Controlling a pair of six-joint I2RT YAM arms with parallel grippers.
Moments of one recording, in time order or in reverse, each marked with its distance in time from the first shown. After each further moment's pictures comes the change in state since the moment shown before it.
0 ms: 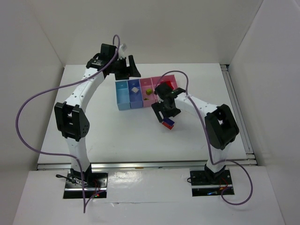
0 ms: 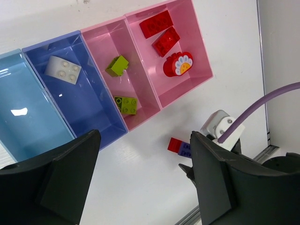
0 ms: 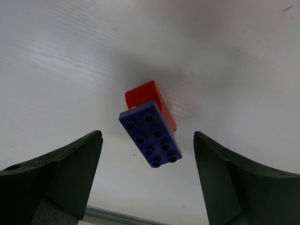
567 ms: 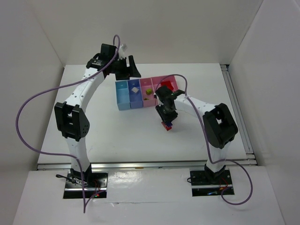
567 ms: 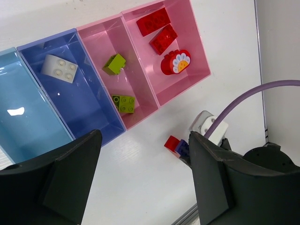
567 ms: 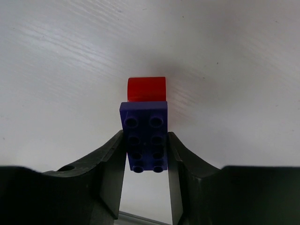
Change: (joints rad) left arm 0.000 0.000 0.000 -0.002 0.017 -0.001; right arm -0.011 0.019 -0.049 0.011 -0.053 -0.038
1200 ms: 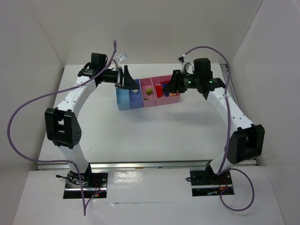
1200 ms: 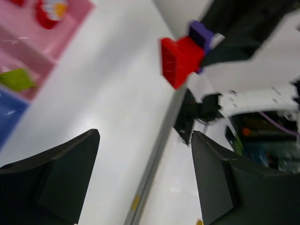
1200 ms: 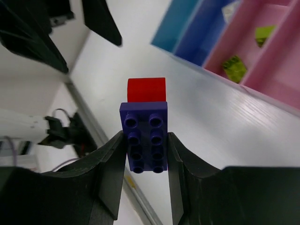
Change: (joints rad) left arm 0.080 -0.154 -0.303 0.128 0.646 0.170; right arm -0.315 -0.315 0.100 0.268 -0.727 0.165
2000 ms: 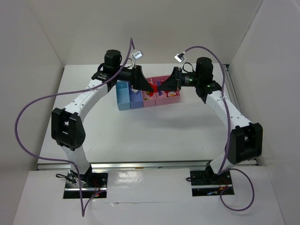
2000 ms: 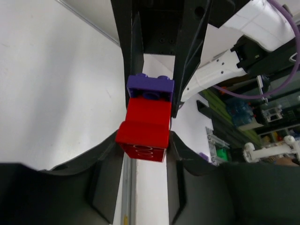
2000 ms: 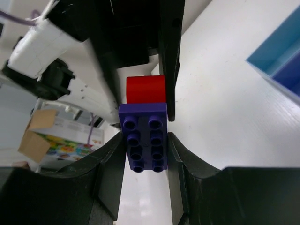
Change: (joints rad) left arm -0.182 -0.018 -0.034 0.406 0.236 -0.222; right arm -0.021 -0.003 -0.126 0.510 -0.437 0.384
